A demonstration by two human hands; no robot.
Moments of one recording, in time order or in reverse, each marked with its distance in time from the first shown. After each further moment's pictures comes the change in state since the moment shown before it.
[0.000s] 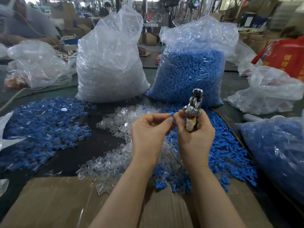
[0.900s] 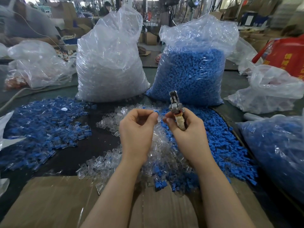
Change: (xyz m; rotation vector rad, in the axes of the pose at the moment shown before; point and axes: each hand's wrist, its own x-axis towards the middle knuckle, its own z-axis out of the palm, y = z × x) left_hand 0.014 -0.007 -0.022 0.261 0.148 0.259; right_hand 0.011 0.001 -0.009 -0.081 -0.420 0.110
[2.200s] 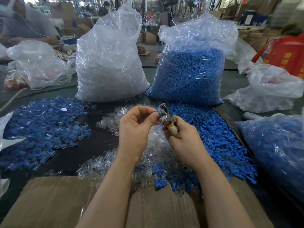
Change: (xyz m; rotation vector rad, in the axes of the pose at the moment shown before) left_hand 0.003 0.003 -0.008 -0.192 -0.201 0.030; right_hand -0.007 0.006 -0.003 -0.308 -0.204 -0.018
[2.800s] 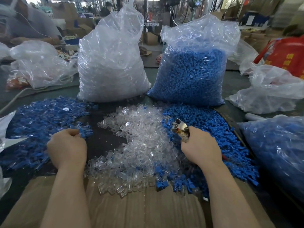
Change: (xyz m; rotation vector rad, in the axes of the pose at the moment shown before) left_hand 0.009 -0.018 -0.133 1.077 0.607 -0.369; right_hand 0.003 0.028 -0.011 -0.555 -0.019 0.357
